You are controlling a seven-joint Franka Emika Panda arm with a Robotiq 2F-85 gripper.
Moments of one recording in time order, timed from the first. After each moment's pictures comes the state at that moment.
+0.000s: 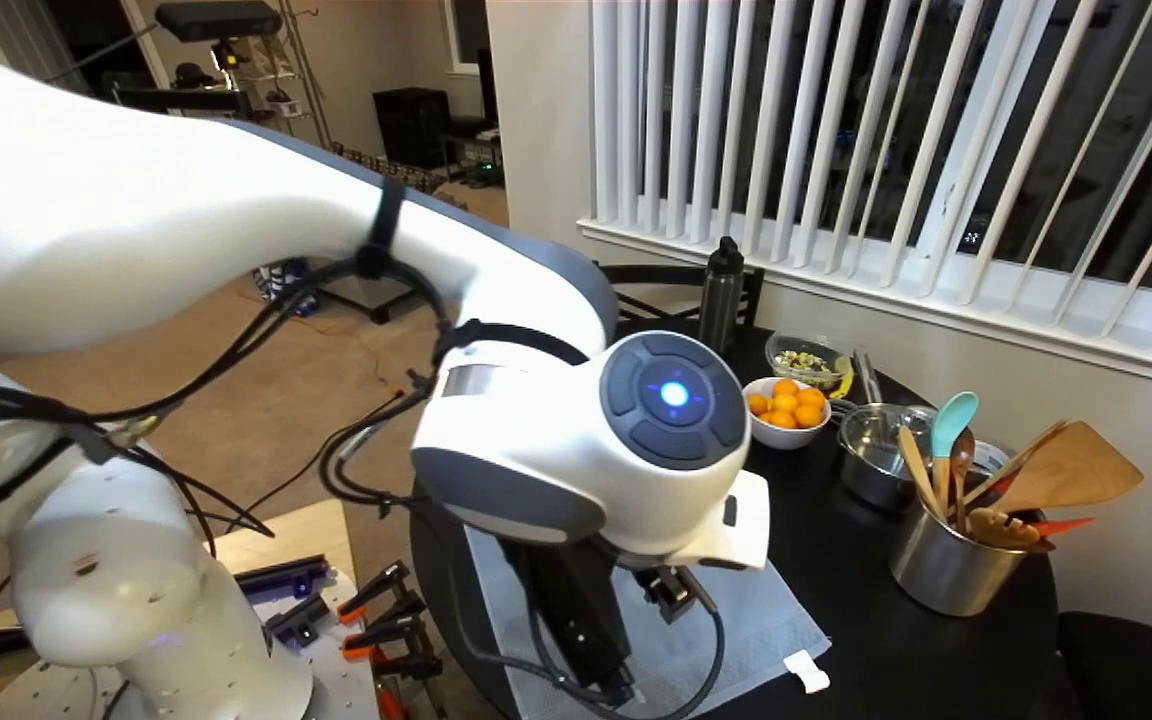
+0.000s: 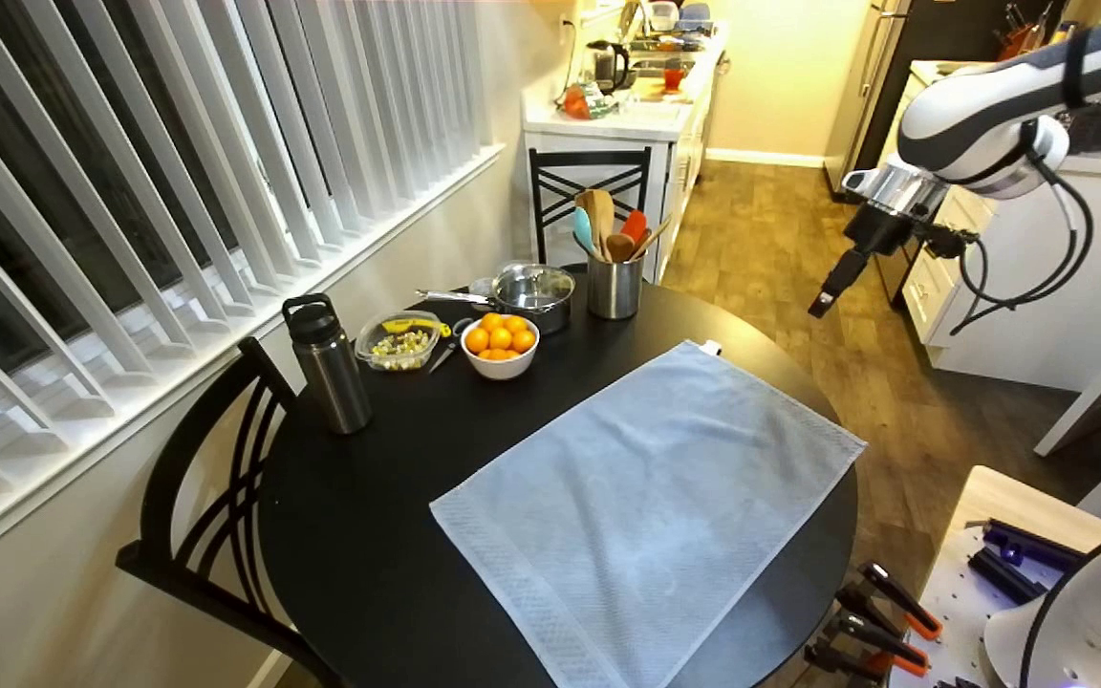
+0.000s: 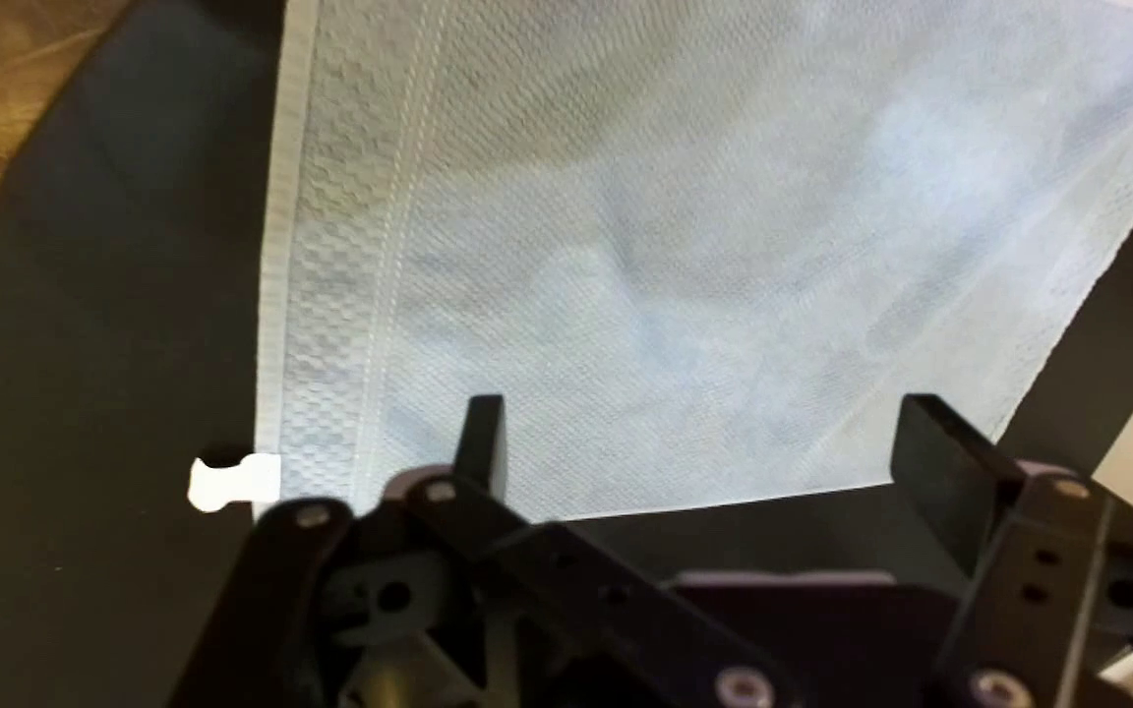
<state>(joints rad) 0.30 -0.29 -0.85 -2.42 0.24 2.17 -0.76</state>
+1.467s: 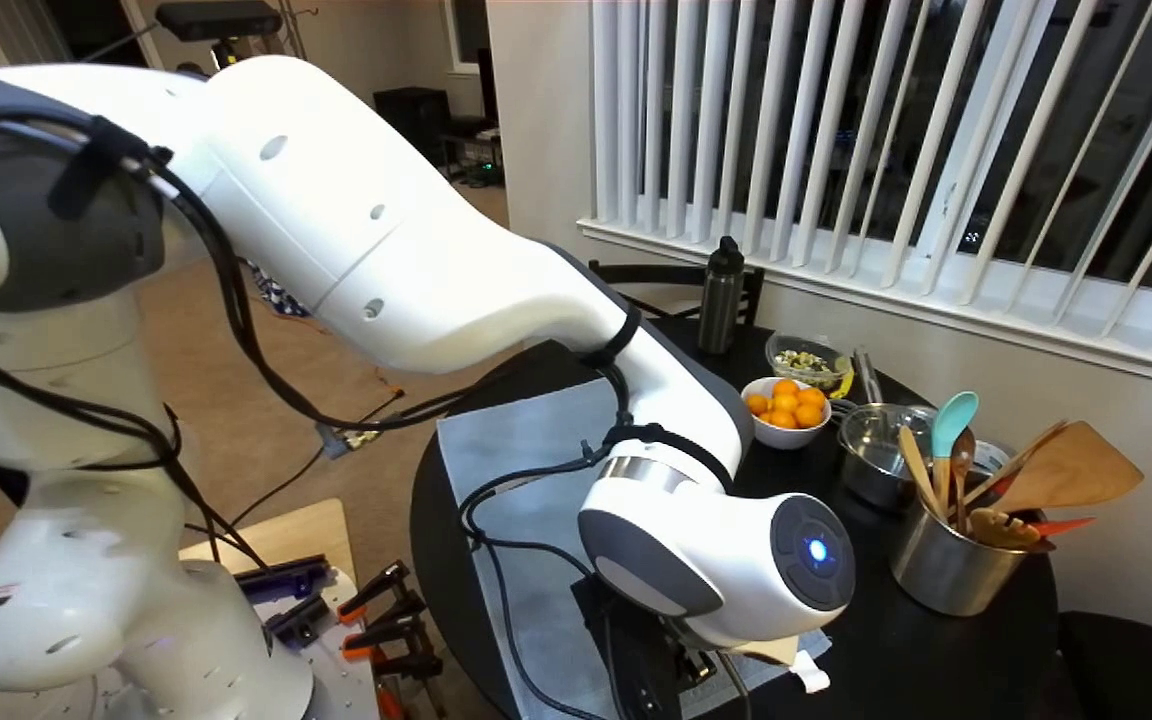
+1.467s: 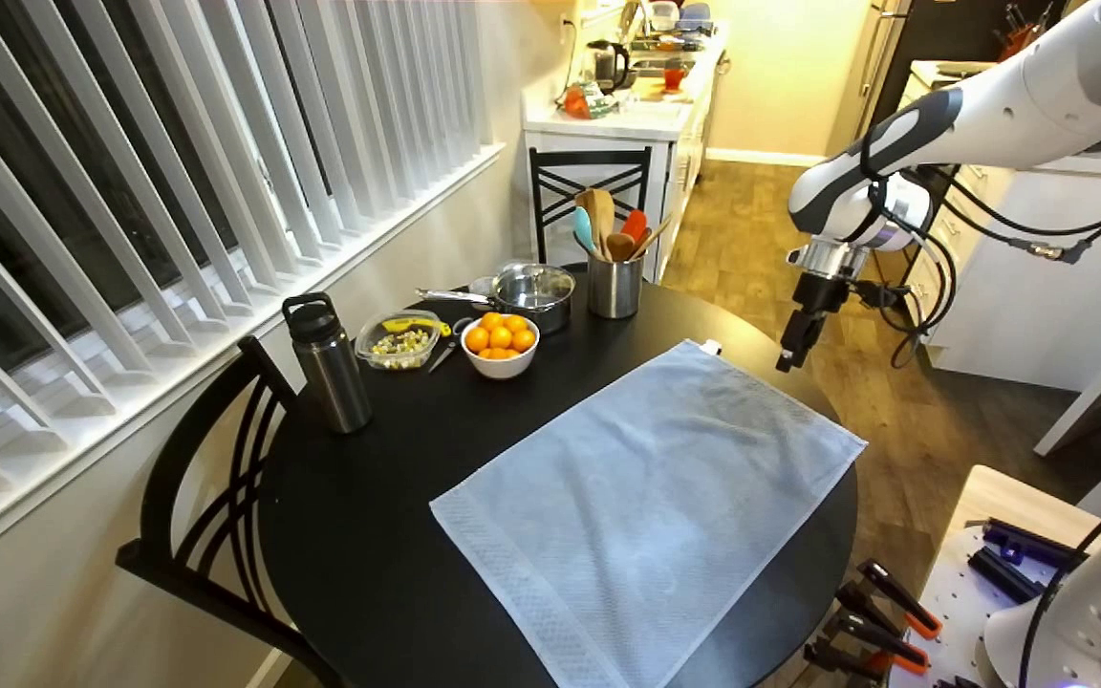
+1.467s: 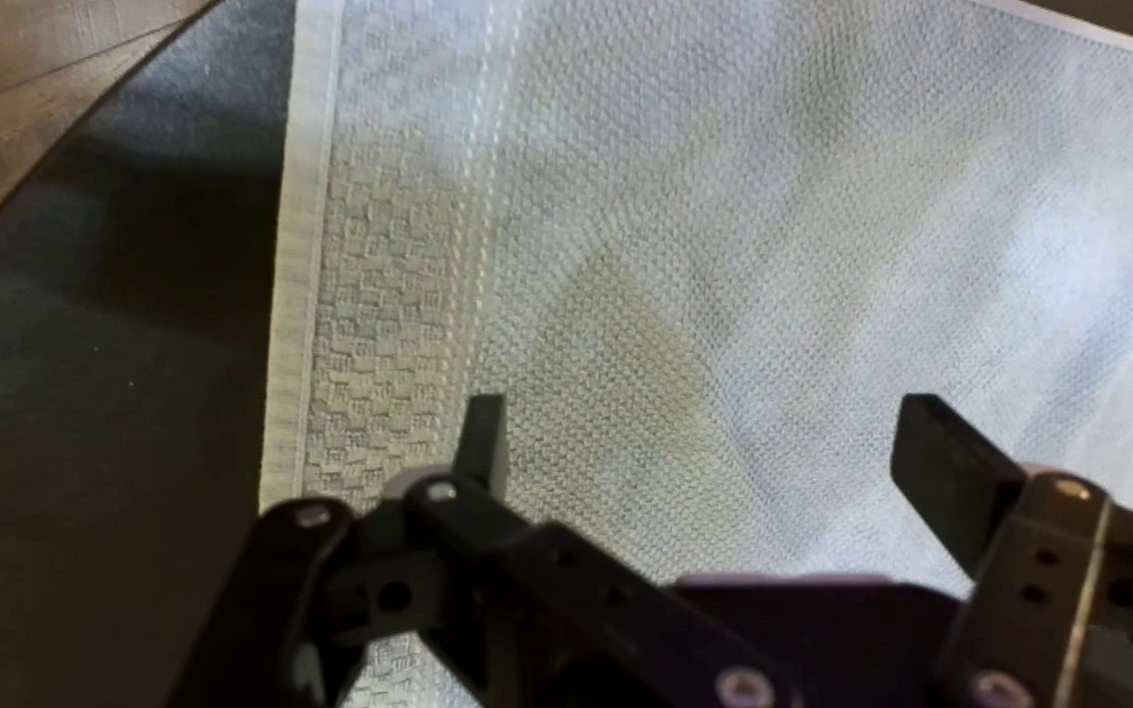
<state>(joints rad) -0.17 0.26 -0.39 -2.21 0.51 2.05 -0.93</state>
